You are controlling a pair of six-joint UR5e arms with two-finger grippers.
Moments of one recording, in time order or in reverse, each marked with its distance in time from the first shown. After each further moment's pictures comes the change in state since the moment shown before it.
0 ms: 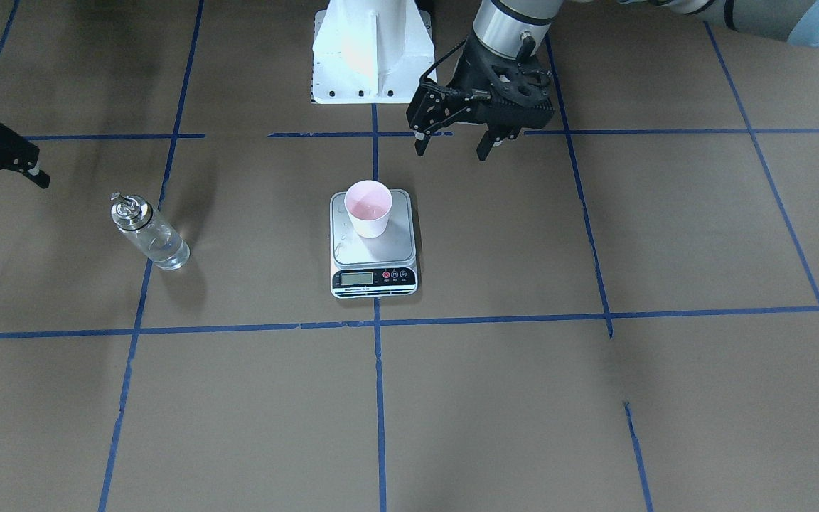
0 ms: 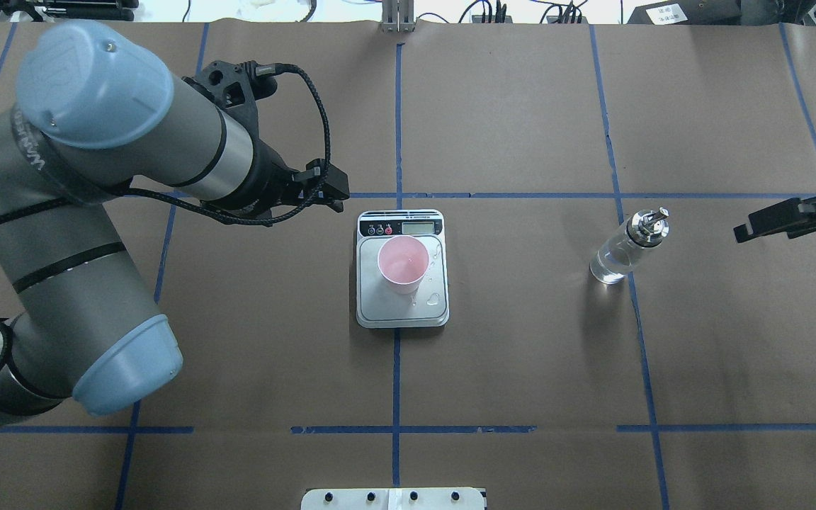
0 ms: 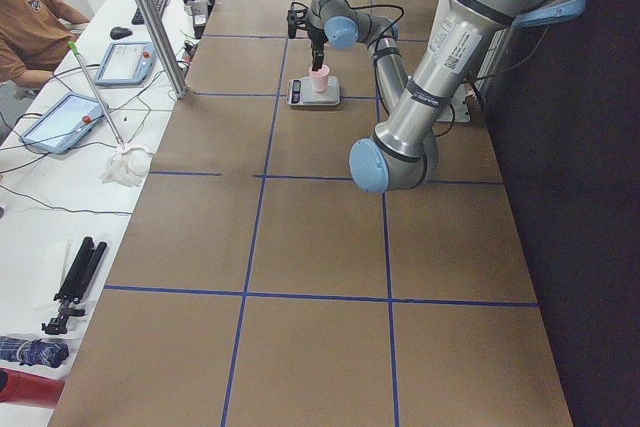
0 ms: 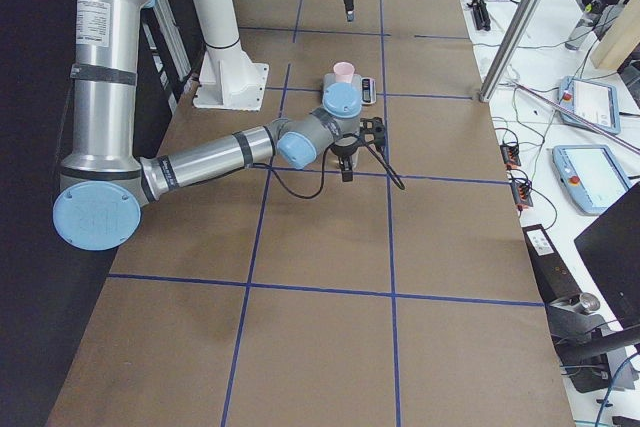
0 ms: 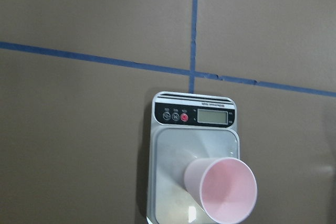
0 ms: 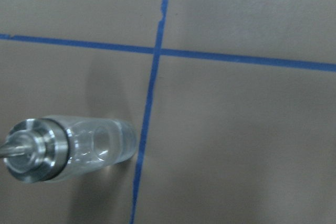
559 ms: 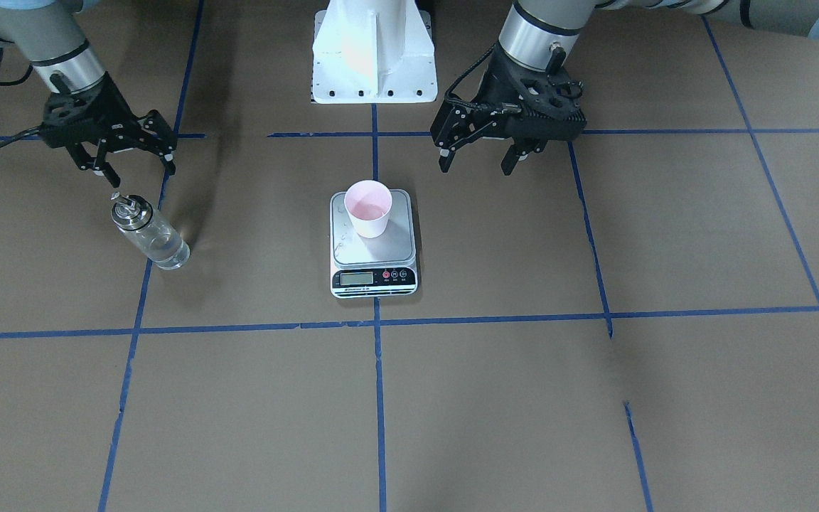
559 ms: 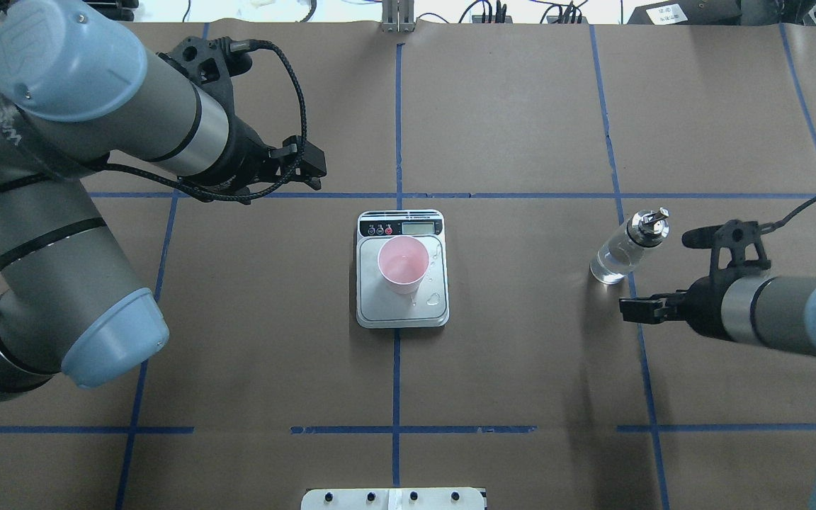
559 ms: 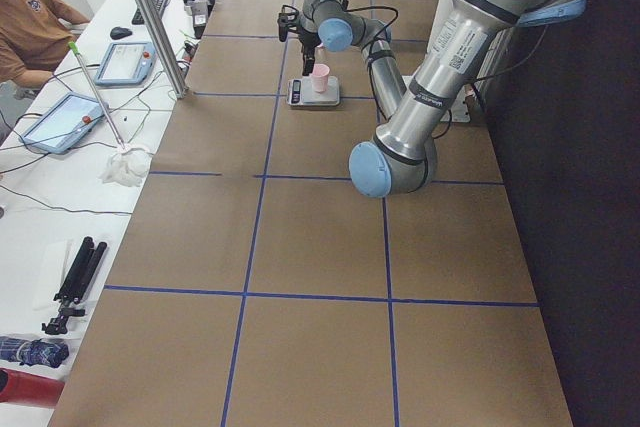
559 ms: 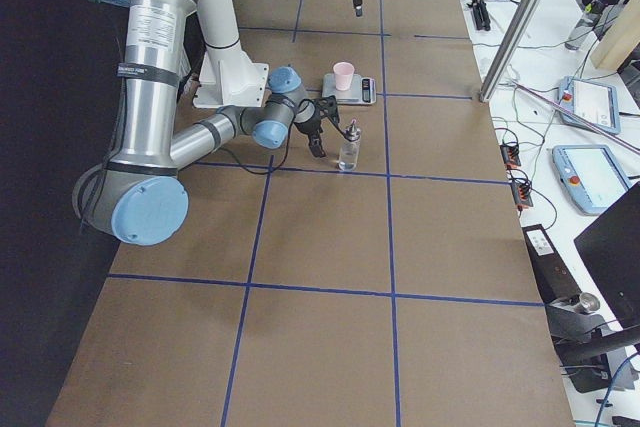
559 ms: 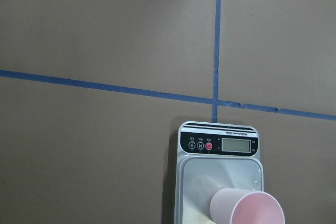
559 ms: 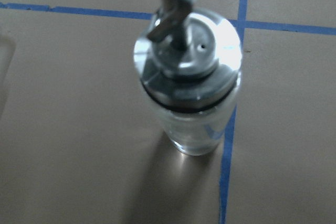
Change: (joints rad) left arm -0.045 0.011 0.015 0.000 0.001 0.024; right arm -0.577 -0.054 0.105 0.135 -0.745 0.412
